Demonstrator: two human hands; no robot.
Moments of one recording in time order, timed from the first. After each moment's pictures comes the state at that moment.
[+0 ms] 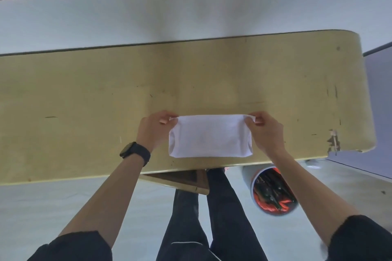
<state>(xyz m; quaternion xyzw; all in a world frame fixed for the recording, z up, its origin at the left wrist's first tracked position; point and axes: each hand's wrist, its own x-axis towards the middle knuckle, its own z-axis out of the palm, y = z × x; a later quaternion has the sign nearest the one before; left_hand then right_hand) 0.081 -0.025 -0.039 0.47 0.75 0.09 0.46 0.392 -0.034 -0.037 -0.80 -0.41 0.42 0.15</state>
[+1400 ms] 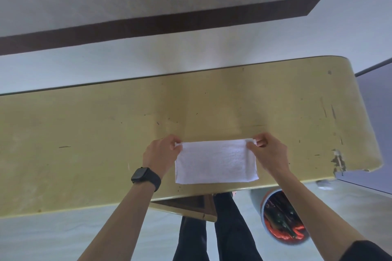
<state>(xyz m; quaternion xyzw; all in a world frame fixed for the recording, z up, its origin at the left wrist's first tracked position) 0.085 -0.016 -0.033 0.56 0.74 -0.04 0.36 0.392 -0.029 -0.038 -0.81 -0.39 0.42 0.14</state>
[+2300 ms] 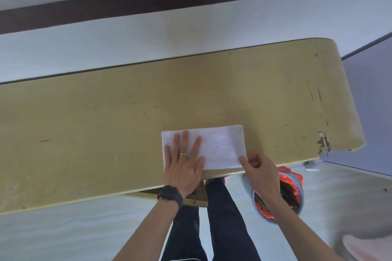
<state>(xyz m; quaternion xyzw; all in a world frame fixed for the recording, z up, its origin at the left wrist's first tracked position) 0.159 -0.114 -0.084 0.73 0.65 -0.05 0.22 0.387 -0.124 -0.042 -0.84 -0.36 0.39 0.12</state>
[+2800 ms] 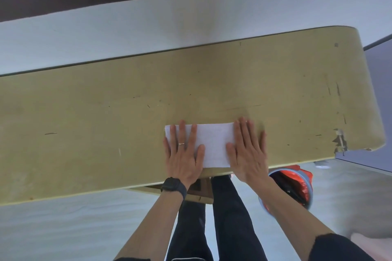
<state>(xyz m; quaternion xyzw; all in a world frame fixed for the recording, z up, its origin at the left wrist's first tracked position) 0.155 -0.100 -0.092 0.68 0.70 -0.02 0.22 0.356 -0.100 -0.088 -0.71 -0.68 0.20 -0.03</state>
